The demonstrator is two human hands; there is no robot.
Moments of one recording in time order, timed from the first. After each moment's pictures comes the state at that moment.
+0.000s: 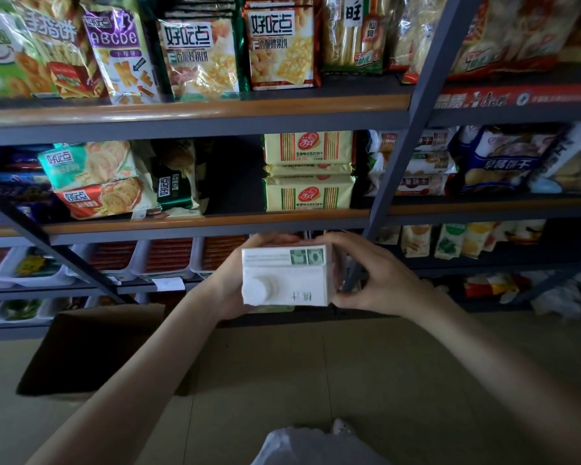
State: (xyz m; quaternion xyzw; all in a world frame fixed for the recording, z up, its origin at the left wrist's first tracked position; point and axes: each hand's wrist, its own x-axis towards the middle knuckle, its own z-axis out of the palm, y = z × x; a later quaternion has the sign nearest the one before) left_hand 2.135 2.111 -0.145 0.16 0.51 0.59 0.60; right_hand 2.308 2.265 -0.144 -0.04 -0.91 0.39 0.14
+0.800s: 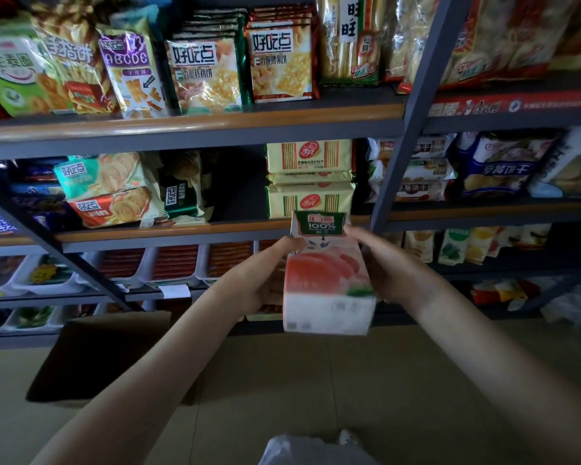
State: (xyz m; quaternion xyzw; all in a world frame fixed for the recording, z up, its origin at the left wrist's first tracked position) left_hand 2.158 2.130 -0.132 0.11 0.67 0.49 0.55; right_hand 2.296 2.271 -0.129 -0.36 -0.45 0.82 0.04
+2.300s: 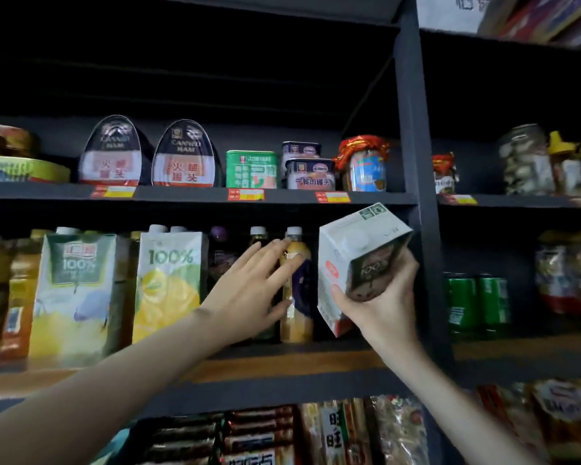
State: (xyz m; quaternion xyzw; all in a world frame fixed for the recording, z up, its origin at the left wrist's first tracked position) left_hand 1.953 2.336 0.248 0.59 0.56 0.10 -0.58; right_hand 2.116 2.473 0.208 -0.05 -0.64 0.21 0.73
